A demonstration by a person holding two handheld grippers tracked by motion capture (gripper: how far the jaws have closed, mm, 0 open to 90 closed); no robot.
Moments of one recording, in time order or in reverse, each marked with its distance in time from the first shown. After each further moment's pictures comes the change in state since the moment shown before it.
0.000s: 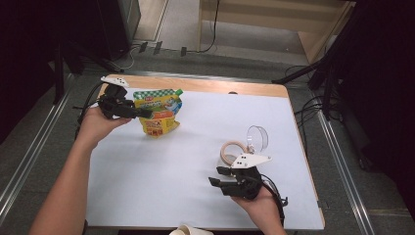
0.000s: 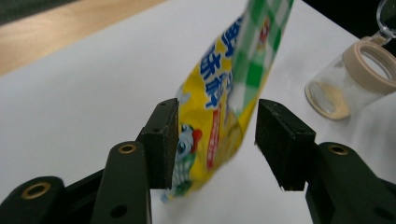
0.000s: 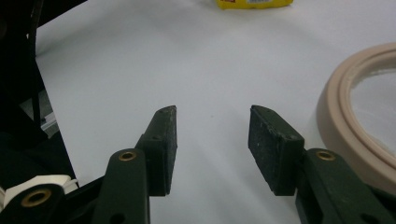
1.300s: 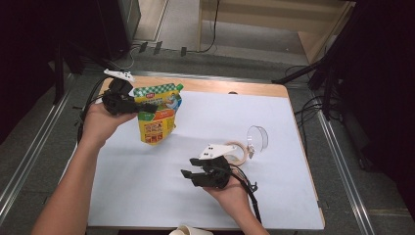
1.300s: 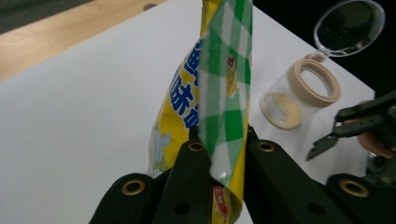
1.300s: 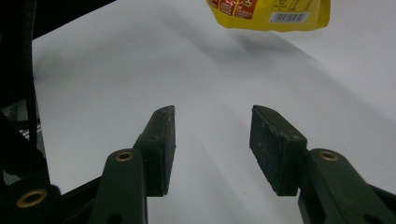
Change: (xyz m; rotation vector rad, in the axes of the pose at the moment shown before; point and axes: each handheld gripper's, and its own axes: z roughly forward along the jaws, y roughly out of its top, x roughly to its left) left arm -0.046 0.027 -0.016 0.031 -0.072 0.005; right arm 0.021 0.036 0.064 0.001 0.037 -0.077
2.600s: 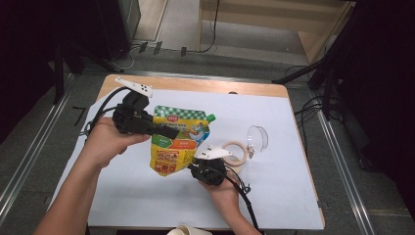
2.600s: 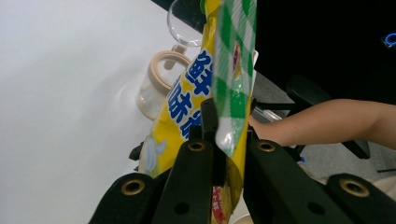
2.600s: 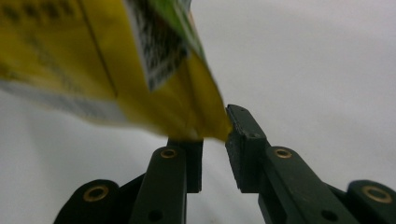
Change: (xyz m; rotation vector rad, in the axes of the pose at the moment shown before) left arm -0.097 0.015 -0.003 0.069 -0.294 0.037; right arm -0.008 -0.018 0.030 -0.094 -0.161 0.062
